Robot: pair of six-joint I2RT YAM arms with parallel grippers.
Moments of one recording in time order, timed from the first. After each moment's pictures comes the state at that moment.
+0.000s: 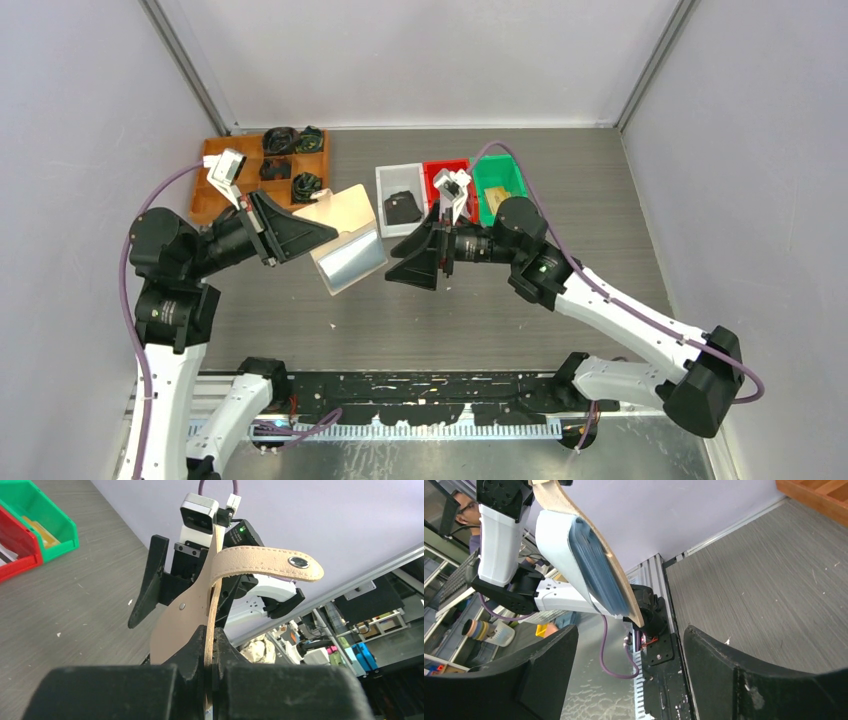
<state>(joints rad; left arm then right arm) -0.12 0.72 1.15 -0.28 1.00 -0.94 0.82 1.10 0.93 0.23 -0.69 0.63</state>
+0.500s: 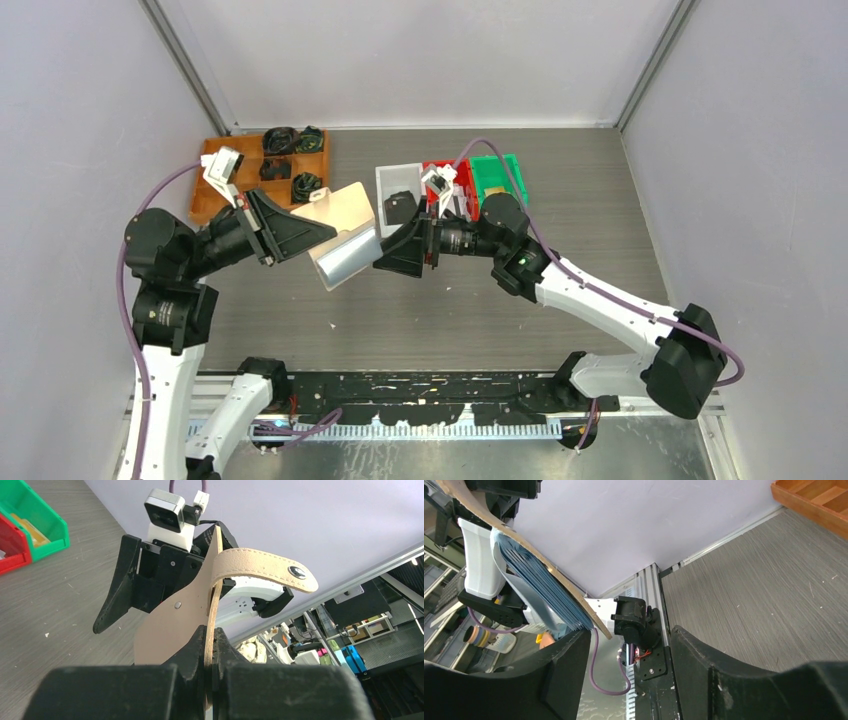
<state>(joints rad) -0.12 0.73 1.17 -0.27 1.00 -1.01 0.82 1.24 0.93 0.40 -0.68 0.66</state>
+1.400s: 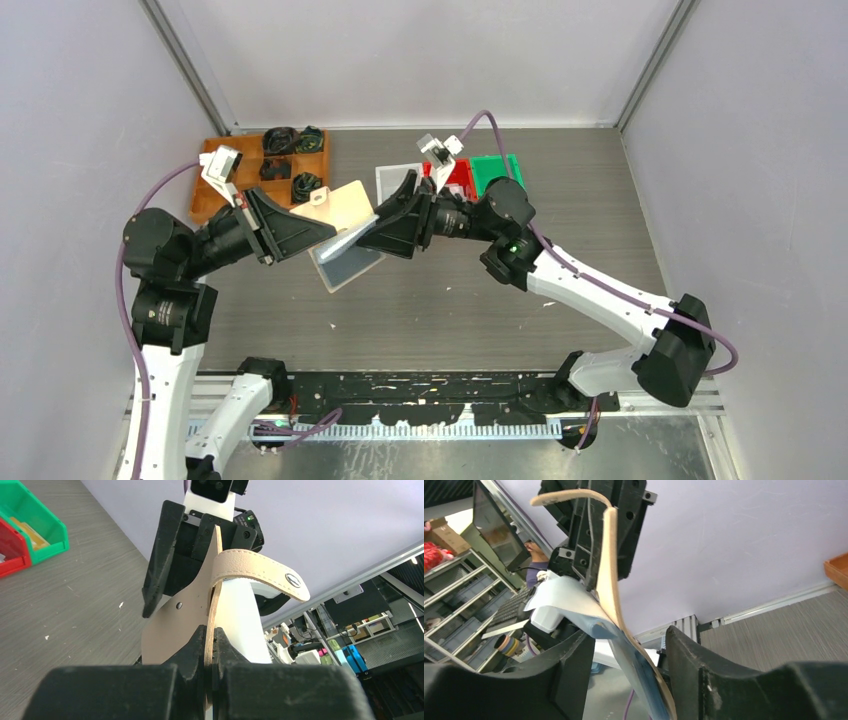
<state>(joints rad) -0.12 0.73 1.18 -0.26 1.00 -1.01 0.86 1.30 1.09 0.60 -0.68 0.81</state>
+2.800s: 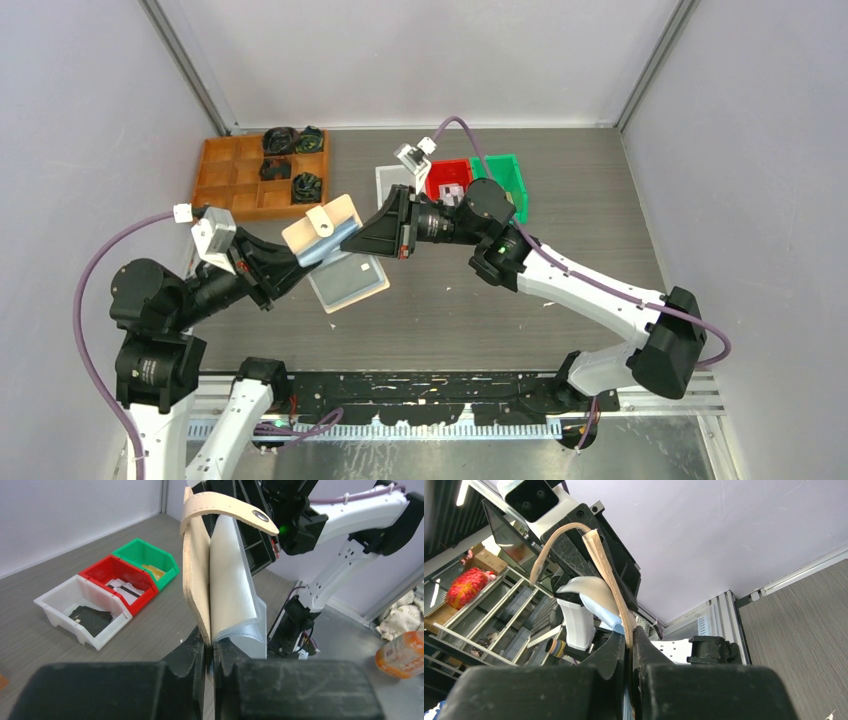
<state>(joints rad) -0.12 0.52 1.13 -0.53 0.88 -0.26 0.93 1.35 1.15 0.50 -0.65 0.98</state>
